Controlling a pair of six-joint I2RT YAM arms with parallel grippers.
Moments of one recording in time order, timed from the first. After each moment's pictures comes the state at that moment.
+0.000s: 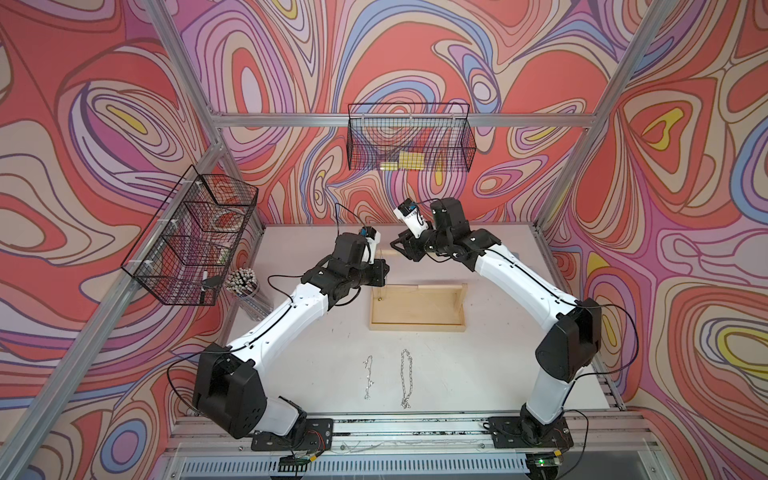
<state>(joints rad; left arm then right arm) -0.50 1.45 1.22 -0.41 0.21 -0.39 0.55 1.81 1.74 -0.48 -0.35 -0.16</state>
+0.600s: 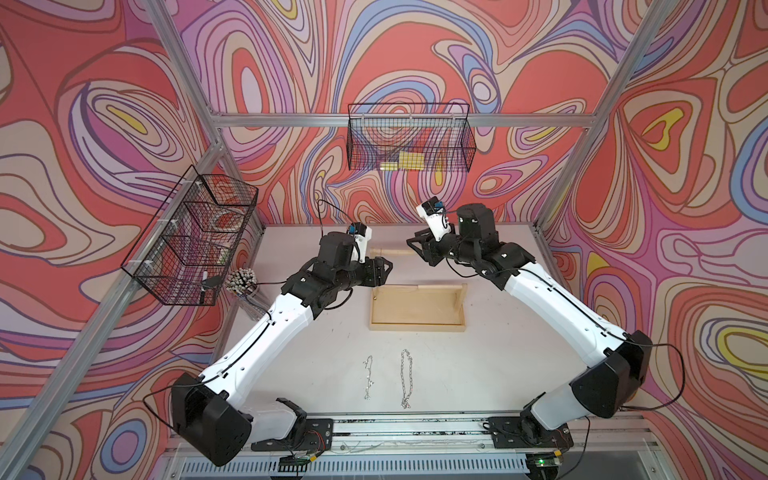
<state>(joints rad) -0.50 1.29 1.25 -0.50 0.20 -0.42 0.55 1.53 1.53 -0.42 -0.27 -0.05</state>
